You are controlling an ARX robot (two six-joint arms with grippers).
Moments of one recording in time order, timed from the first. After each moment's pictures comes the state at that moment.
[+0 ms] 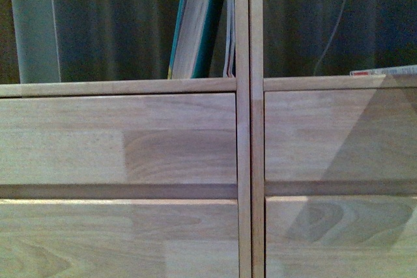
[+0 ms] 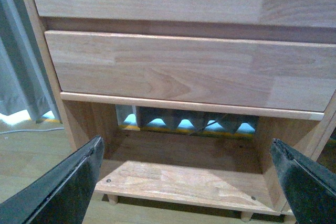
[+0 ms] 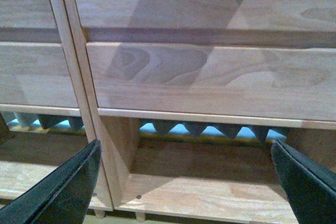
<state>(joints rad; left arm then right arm) 0.00 0.00 0.01 0.00 0.00 0.00 0.00 0.00 0.02 0.00 0.00 0.00</state>
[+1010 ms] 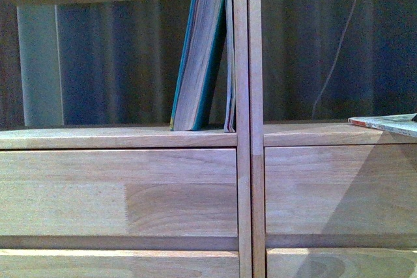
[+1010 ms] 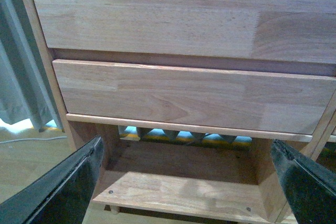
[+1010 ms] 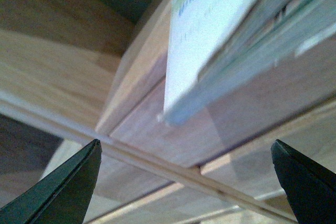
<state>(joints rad) 0.00 0.00 0.01 0.00 0.00 0.00 -0.09 1.21 0.65 0.56 -0.24 0.91</state>
